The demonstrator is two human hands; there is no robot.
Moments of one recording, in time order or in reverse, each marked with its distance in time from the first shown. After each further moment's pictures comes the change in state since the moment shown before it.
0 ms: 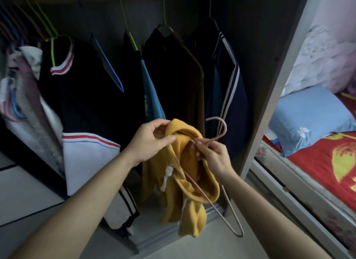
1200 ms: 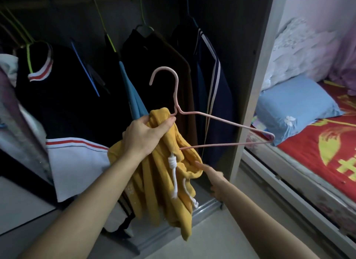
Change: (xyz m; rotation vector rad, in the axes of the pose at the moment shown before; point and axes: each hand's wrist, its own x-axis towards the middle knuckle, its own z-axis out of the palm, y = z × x) left_hand 0.002 0.032 0.032 0.170 0.342 -0.134; right_hand -0.011 0.096 -0.035 -0.003 0.216 0.909
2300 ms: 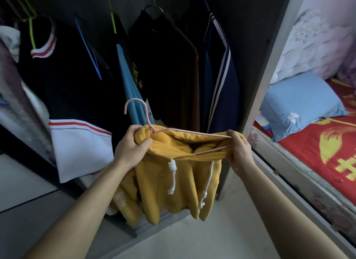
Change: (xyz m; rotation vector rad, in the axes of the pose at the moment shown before) left_hand -0.031 -0.086 -0.009 -0.056 -0.153 -0.160; right_hand -0.028 -0.045 -0.046 0.430 0.002 -0.514
